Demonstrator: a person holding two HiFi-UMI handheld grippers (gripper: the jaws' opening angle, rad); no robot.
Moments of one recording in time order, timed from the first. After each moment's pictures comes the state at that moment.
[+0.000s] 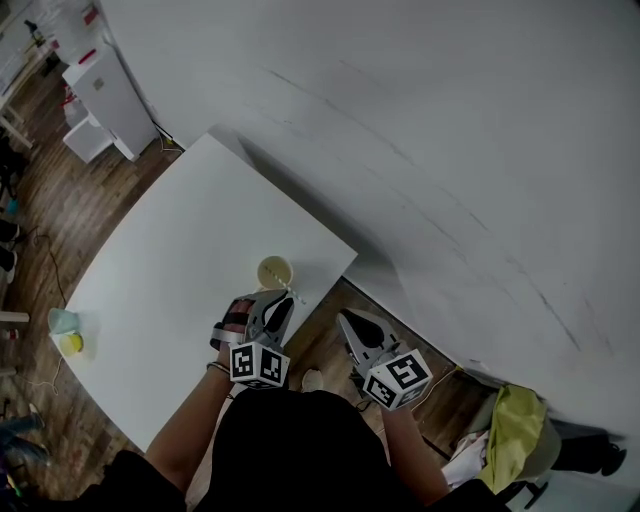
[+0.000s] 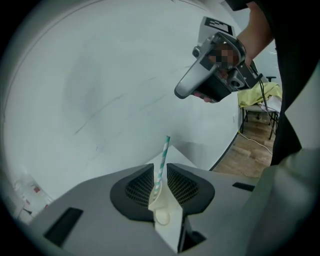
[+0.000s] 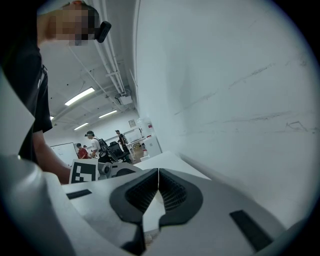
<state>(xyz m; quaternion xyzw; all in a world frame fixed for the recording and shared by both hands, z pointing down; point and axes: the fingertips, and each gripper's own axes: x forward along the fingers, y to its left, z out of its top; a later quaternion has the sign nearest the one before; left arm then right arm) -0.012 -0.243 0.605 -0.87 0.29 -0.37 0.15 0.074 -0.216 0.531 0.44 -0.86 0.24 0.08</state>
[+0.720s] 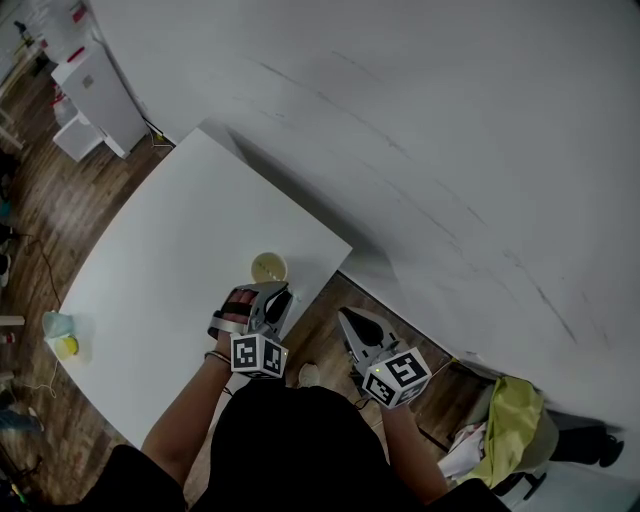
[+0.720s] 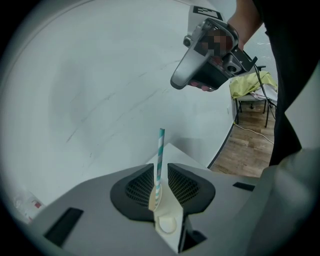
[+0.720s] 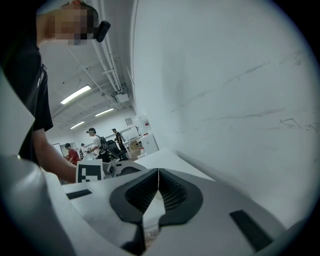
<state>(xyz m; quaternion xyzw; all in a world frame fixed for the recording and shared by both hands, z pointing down) -0.001 -0.252 0.626 -0.86 0.26 -0.39 0.20 0.082 -0.213 0.542 0.45 -0.85 0.25 0.09</state>
